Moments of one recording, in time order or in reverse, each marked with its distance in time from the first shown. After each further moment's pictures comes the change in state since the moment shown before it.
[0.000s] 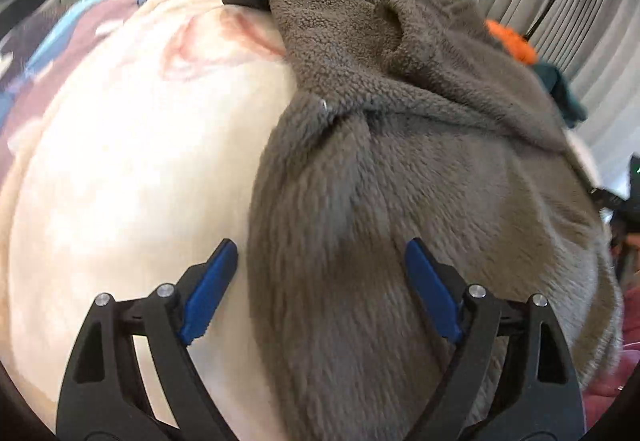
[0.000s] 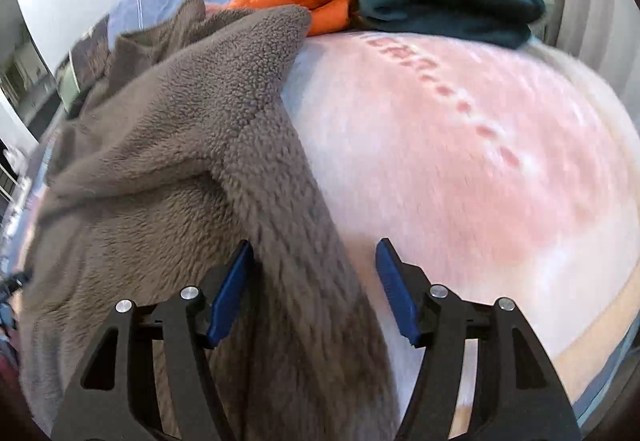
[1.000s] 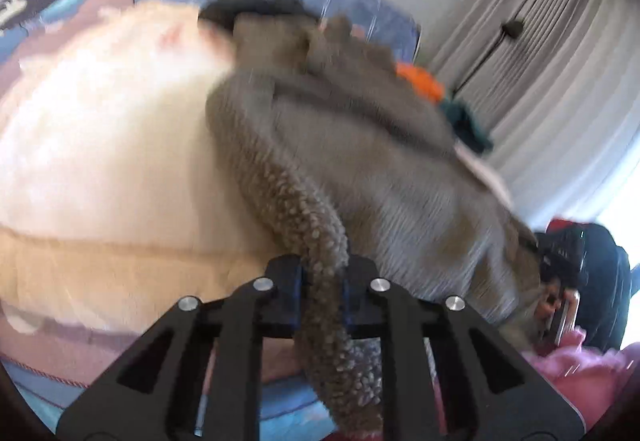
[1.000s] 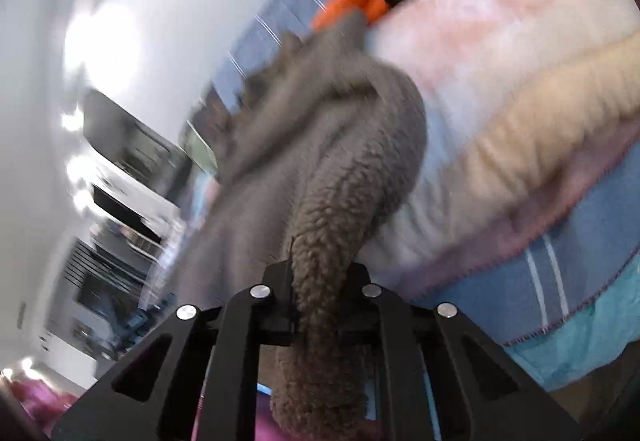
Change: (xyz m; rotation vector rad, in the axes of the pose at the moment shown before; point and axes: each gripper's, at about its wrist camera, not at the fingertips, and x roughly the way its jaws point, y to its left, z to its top) left arm -0.097 -0.037 -0.097 -0.080 -0.246 -0.253; right arm -0.117 -0.015 -0.110 0.234 -0.166 0.617
